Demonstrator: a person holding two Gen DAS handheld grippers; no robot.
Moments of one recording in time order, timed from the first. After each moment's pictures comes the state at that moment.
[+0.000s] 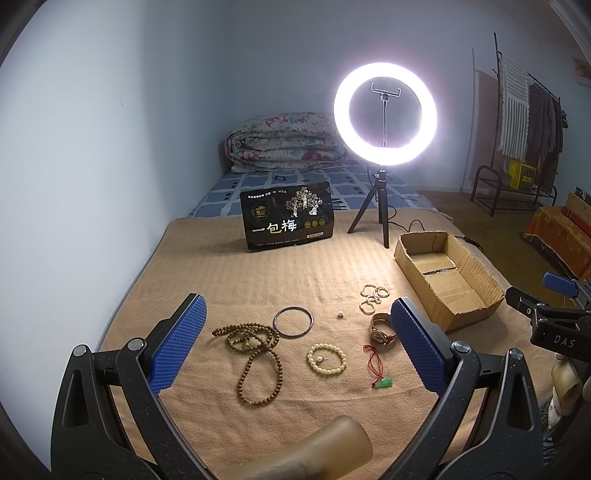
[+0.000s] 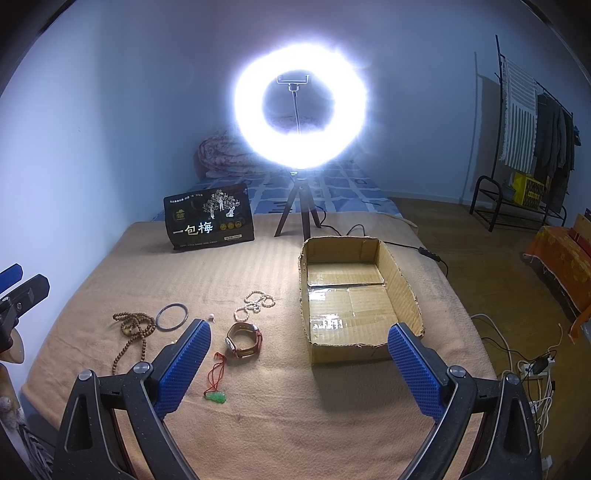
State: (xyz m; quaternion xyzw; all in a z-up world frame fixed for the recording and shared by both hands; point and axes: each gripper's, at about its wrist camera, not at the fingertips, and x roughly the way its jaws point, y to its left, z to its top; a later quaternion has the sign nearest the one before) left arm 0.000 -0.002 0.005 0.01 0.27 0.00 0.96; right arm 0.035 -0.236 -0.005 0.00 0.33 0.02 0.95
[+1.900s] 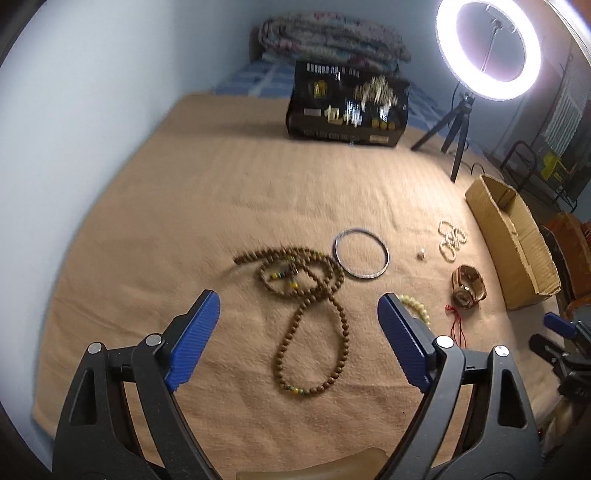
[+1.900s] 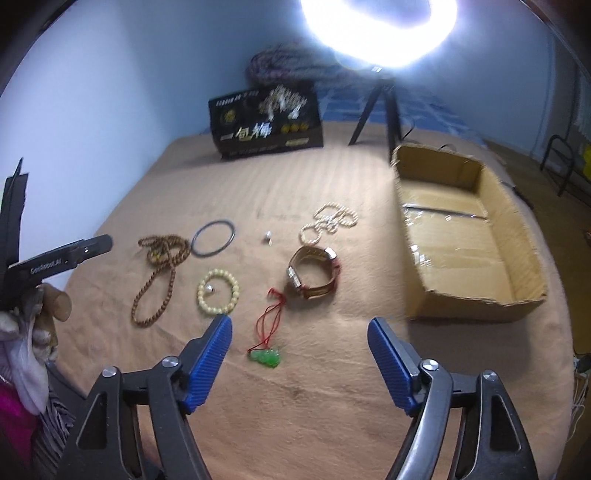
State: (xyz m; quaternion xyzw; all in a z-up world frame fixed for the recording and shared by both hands) left arm 0.109 0.100 -0.131 -0.09 0.46 0.02 0.88; right arm 0.101 -0.179 -0.104 -0.01 0.48 0.14 0.86
